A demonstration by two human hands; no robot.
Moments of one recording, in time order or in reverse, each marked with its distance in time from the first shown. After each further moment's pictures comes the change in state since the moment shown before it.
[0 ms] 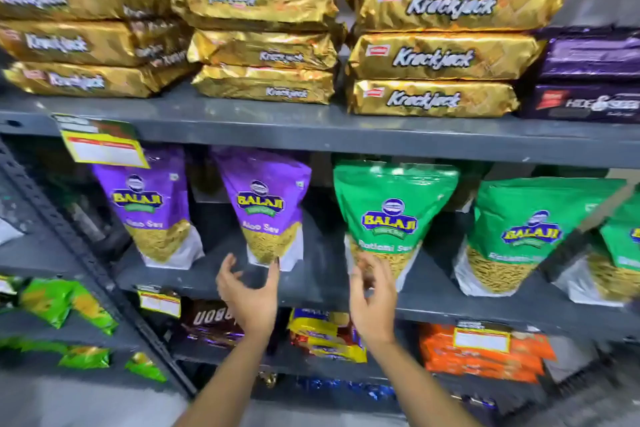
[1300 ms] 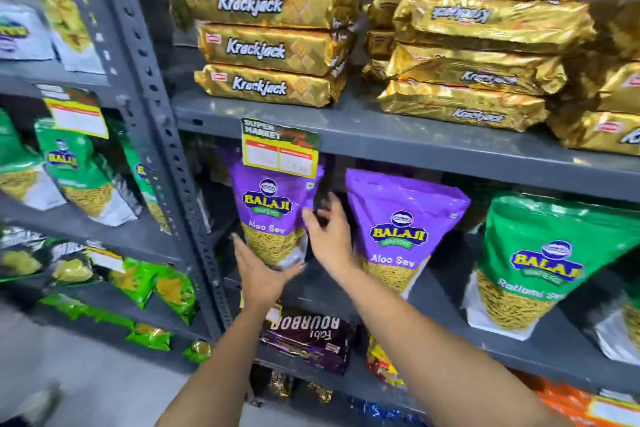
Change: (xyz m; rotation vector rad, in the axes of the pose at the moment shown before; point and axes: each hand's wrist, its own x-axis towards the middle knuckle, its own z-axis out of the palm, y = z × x) left_hand 0.190 -0.063 -0.105 0.194 -0.286 -0.113; right_hand 0.029 -0.151 0.268 0.215 -0.443 0.245
